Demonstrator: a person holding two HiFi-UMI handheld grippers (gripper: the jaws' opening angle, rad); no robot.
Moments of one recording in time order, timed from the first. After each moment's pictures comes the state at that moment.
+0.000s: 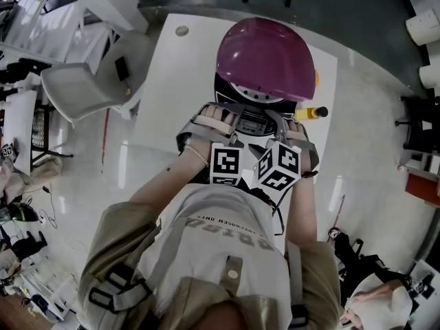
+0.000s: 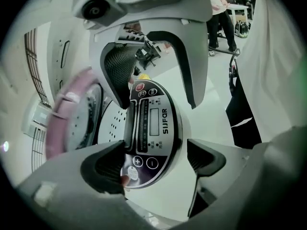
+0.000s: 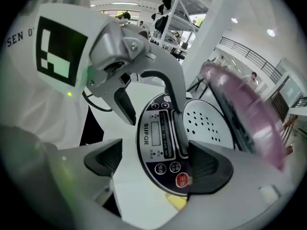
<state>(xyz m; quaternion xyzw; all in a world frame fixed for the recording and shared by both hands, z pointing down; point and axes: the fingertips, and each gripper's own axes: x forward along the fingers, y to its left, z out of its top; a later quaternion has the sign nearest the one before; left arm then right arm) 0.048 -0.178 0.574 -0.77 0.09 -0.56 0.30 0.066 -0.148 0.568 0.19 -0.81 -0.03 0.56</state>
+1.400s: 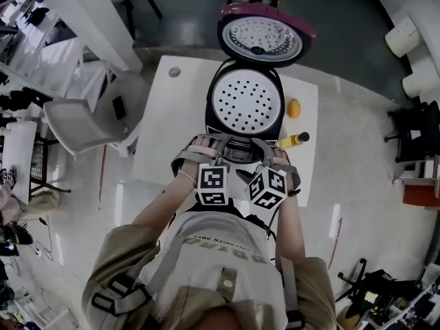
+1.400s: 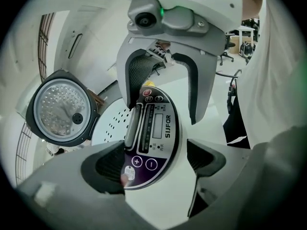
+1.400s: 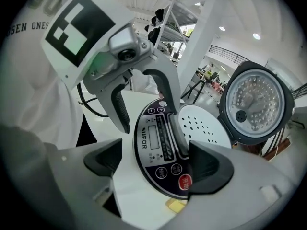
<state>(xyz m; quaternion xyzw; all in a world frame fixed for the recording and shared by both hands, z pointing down) 0.053 -0.180 0.571 -0.82 0.09 -0.52 0.23 0.064 -0.159 0.570 0.24 -0.83 -0.04 0.50</state>
